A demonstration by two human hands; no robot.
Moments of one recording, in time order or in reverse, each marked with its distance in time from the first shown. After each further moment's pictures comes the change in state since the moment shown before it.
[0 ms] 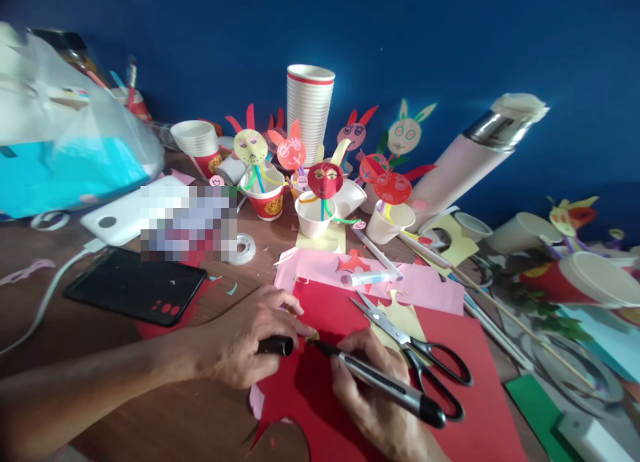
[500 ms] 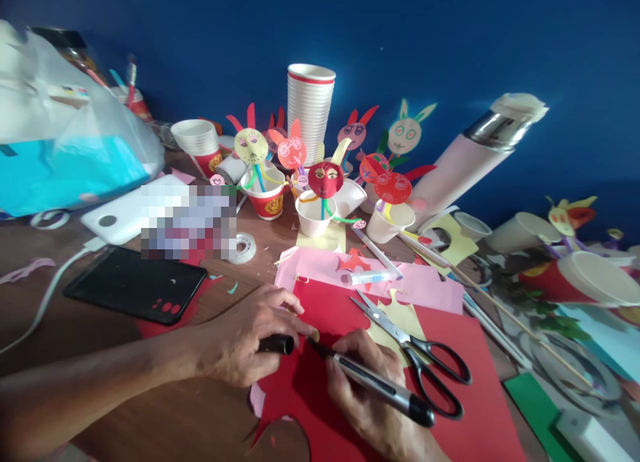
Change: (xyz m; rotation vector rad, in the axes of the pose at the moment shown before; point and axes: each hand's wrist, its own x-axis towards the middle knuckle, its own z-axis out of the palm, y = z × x) left_hand 0.002 0.004 -0.007 -0.005 -0.071 -0.017; right_hand 0.006 -0.006 0.001 -0.082 -0.015 -0.078
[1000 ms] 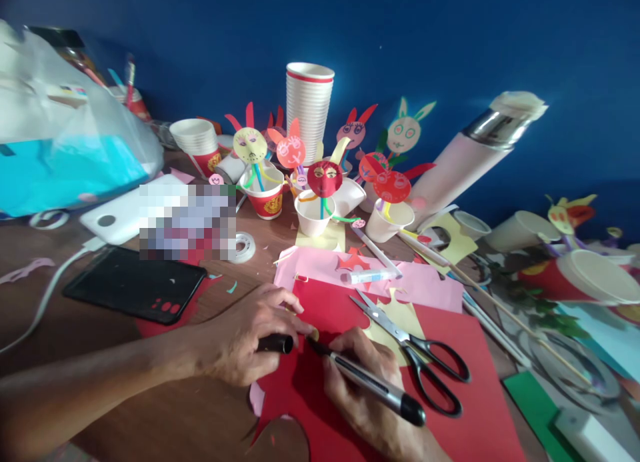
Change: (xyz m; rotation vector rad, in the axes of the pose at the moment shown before) left_hand -0.001 0.000 0.001 0.006 0.030 0.007; right_hand 0.001 -0.001 0.001 -0.001 0.000 -0.006
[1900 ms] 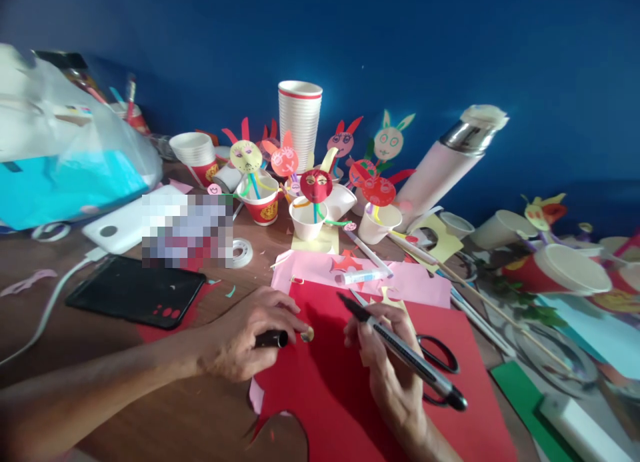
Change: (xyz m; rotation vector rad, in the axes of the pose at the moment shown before) left_hand -0.002 -0.003 0.003 -0.022 0.071 -0.002; right_hand -0.002 0.009 -0.001 0.531 0.319 0.314
